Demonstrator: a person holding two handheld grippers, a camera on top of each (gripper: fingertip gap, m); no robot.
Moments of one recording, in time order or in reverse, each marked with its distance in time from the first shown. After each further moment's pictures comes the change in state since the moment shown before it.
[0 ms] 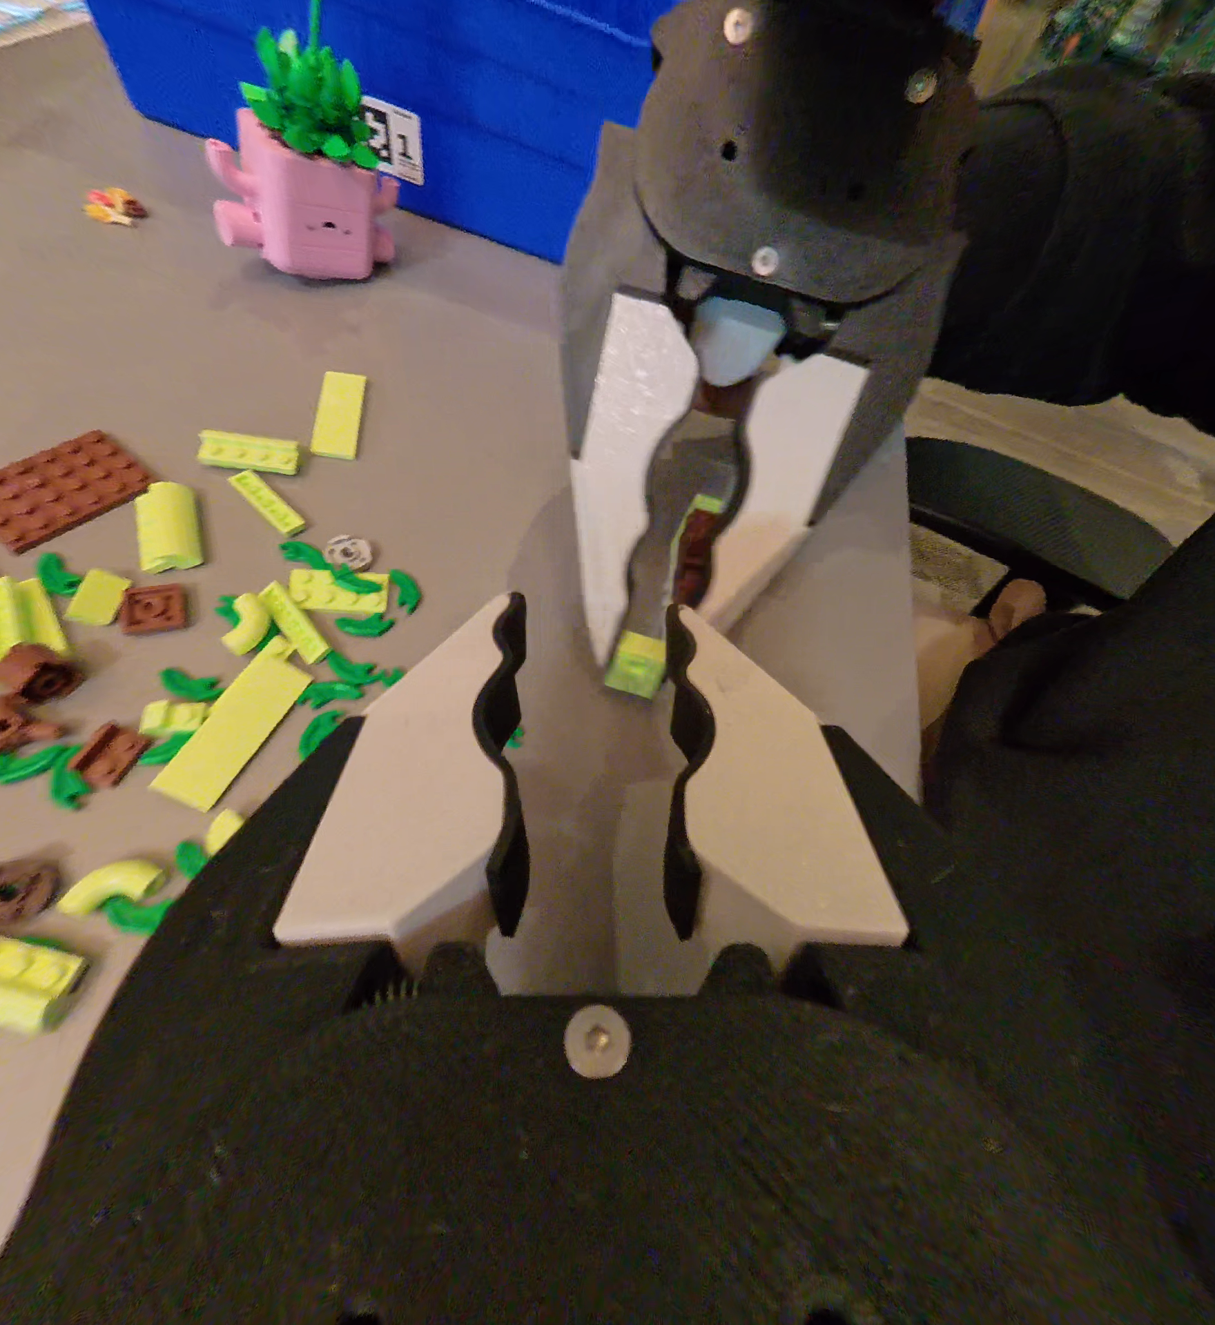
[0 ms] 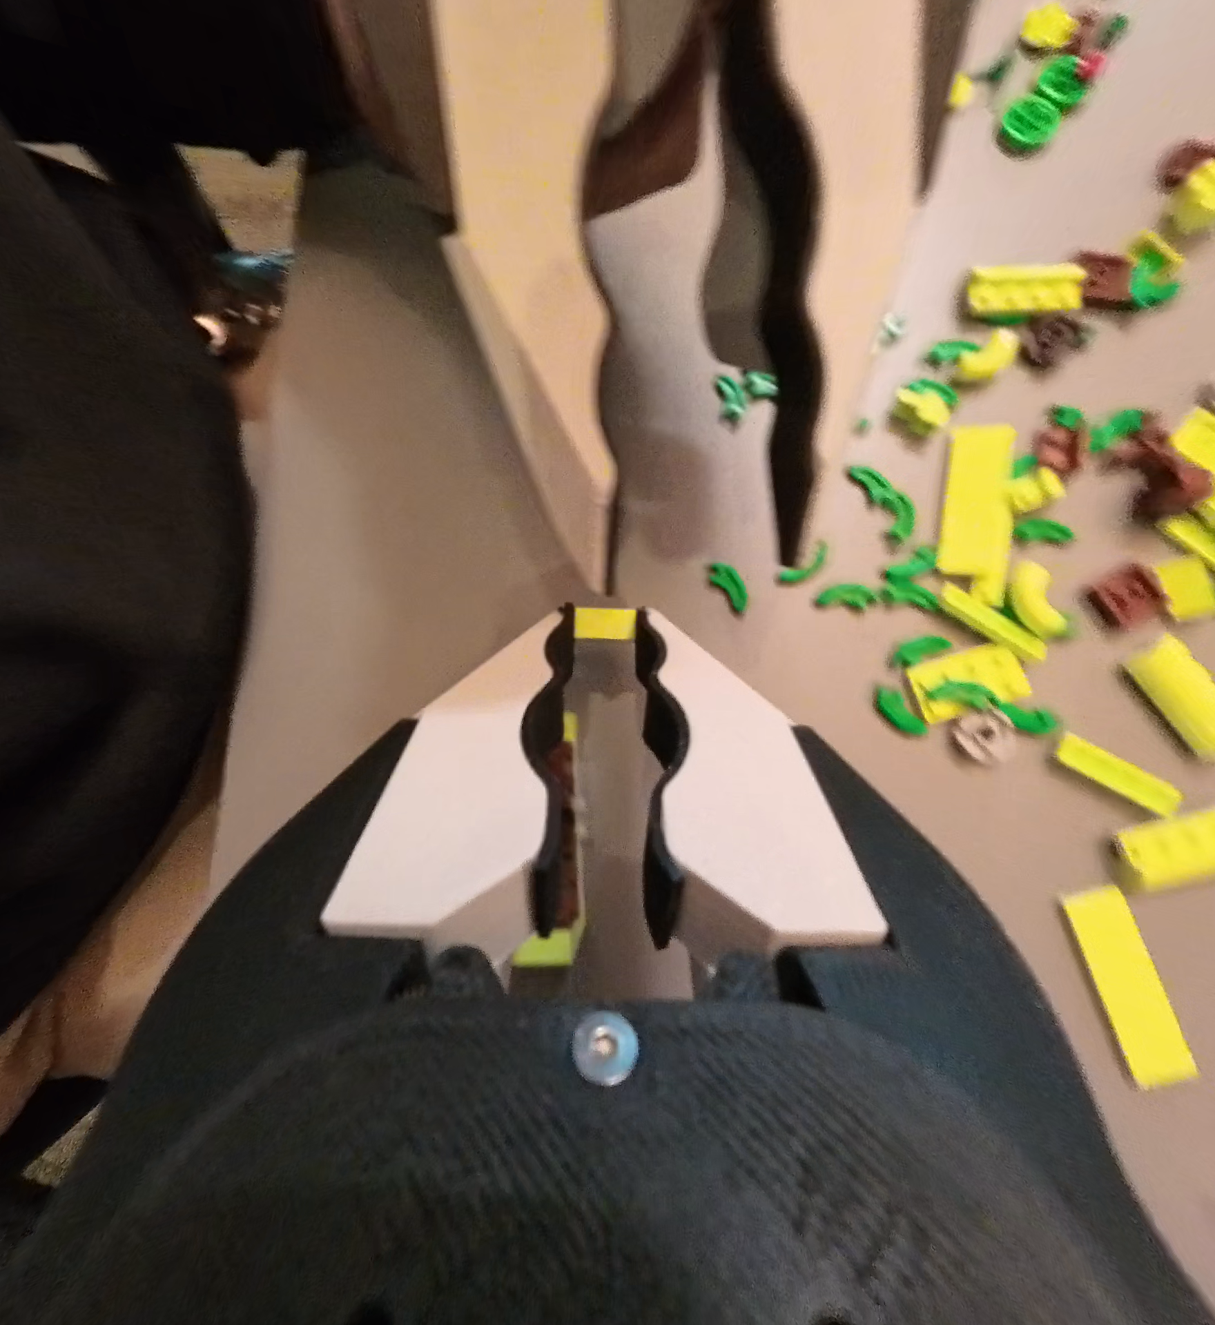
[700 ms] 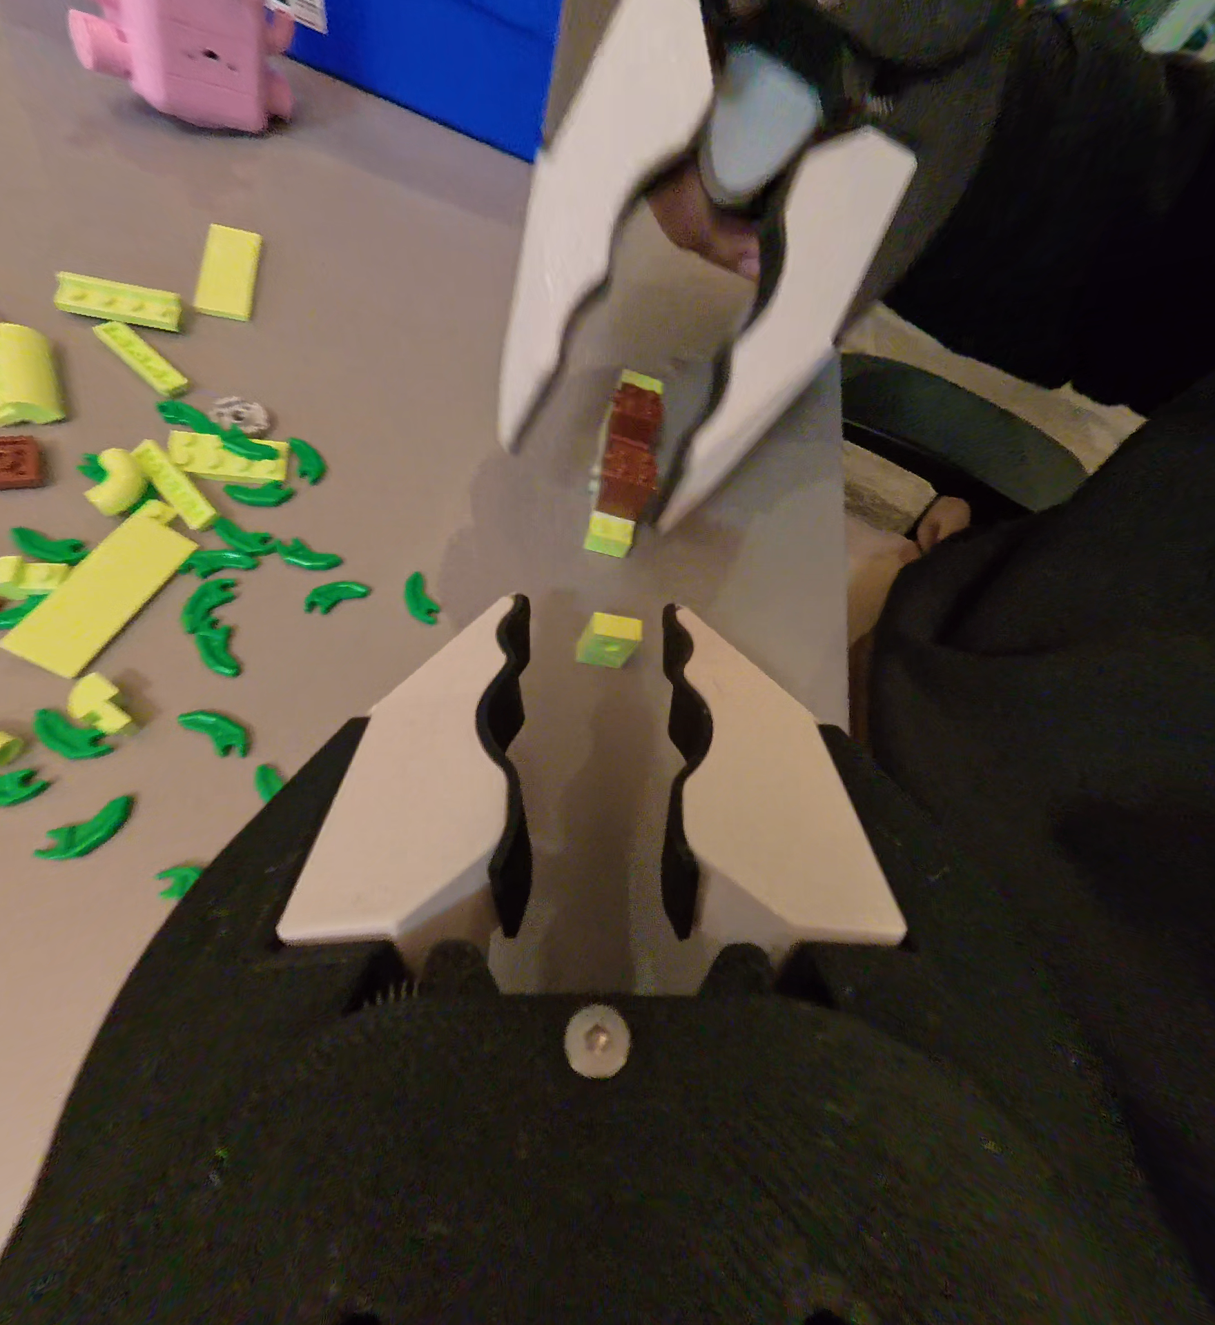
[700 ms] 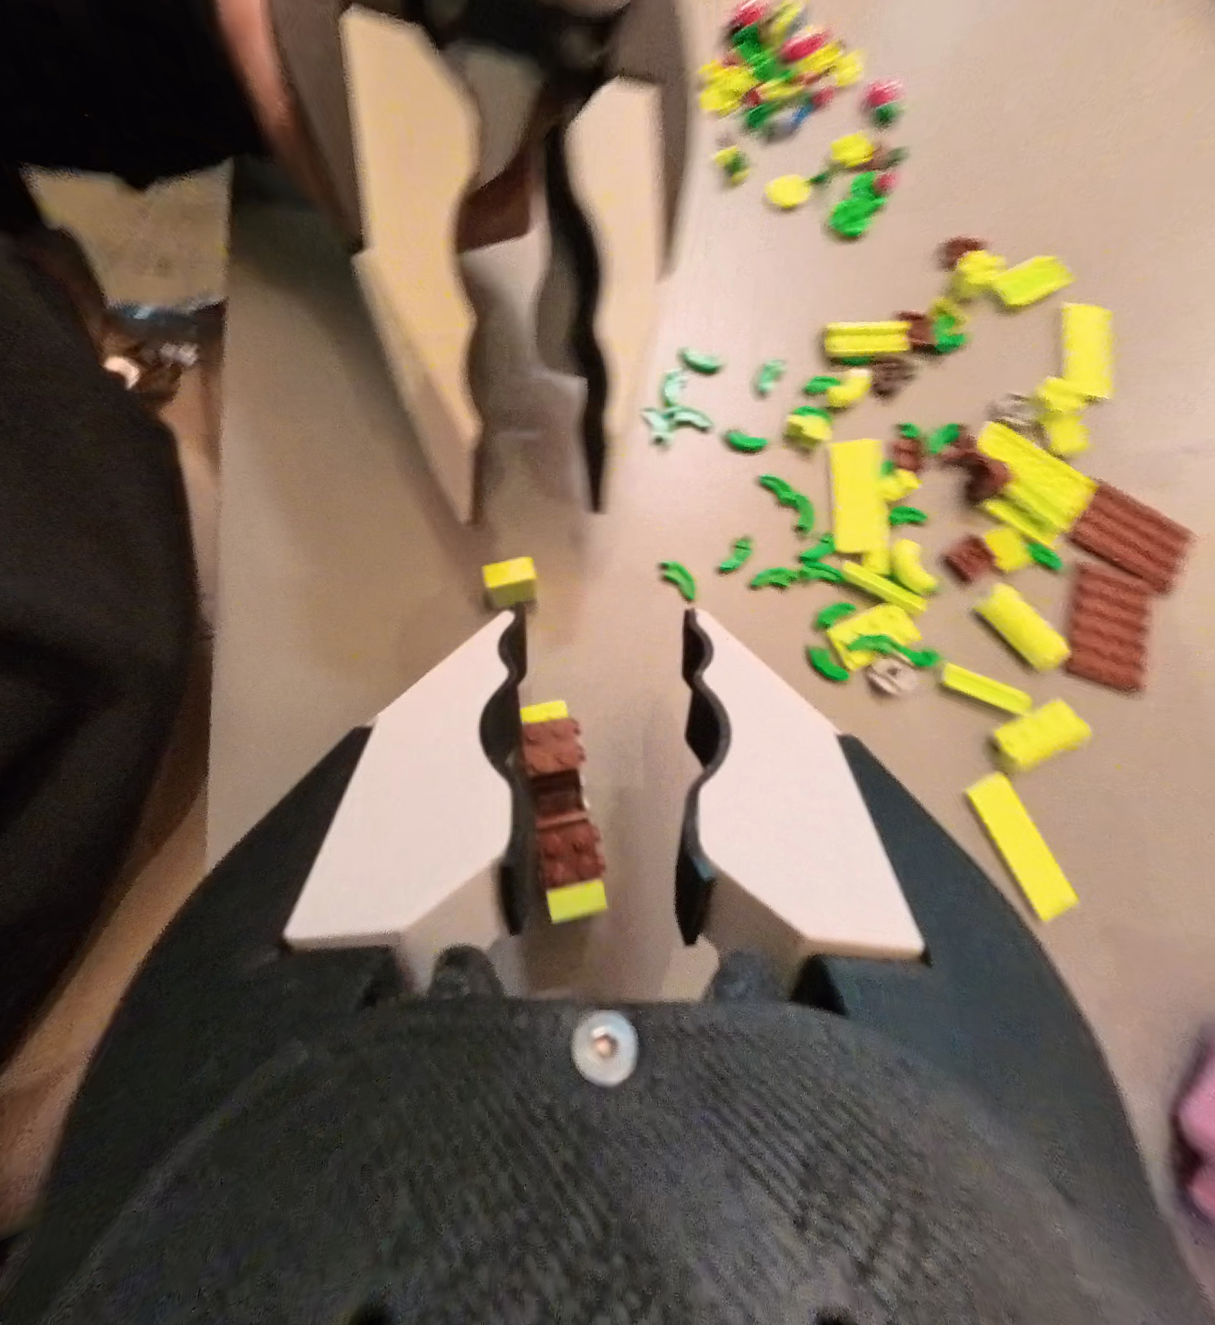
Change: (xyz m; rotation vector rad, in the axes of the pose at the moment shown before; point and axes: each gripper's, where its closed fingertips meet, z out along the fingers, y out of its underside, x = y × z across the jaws) left arm 0.024 0.038 -0.017 -0.054 0.080 -0.033; right arm -0.001 -0.009 -0.020 0.070 0.212 -0.011
